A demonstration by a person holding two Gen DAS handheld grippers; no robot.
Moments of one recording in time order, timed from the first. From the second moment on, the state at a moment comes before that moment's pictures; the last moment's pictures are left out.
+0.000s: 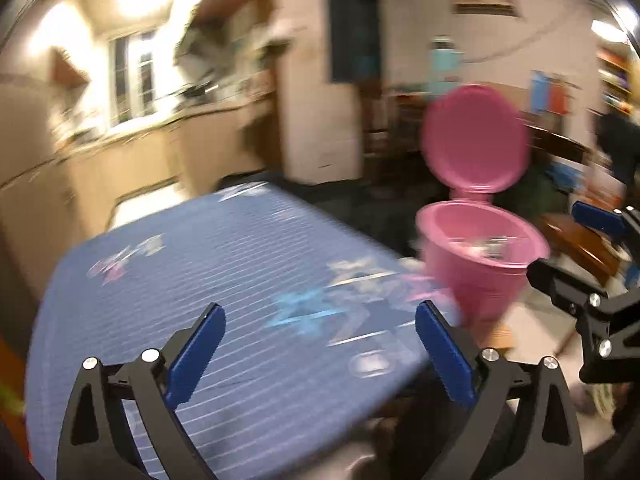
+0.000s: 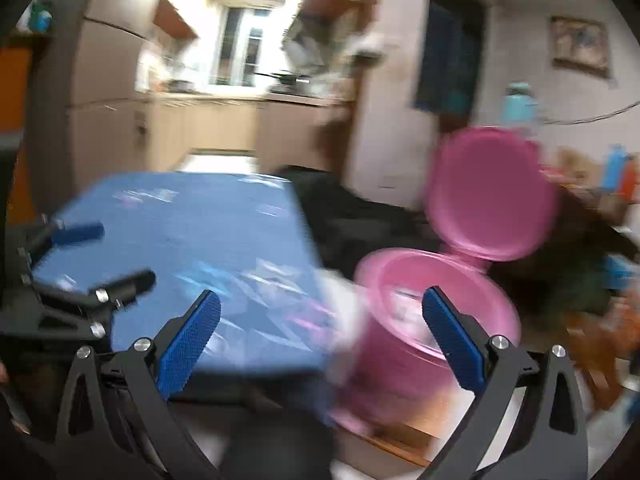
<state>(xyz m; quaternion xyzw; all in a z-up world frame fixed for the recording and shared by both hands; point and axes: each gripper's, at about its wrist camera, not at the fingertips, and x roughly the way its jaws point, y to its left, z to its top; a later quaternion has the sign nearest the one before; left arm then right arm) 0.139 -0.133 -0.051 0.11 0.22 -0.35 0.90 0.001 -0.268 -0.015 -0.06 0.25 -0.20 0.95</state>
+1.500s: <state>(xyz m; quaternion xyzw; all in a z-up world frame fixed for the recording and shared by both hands) 0.002 -0.237 -0.035 0.12 0.14 -0.45 0.88 -0.147 -0.315 -0.009 0.03 0.23 -0.37 0.90</state>
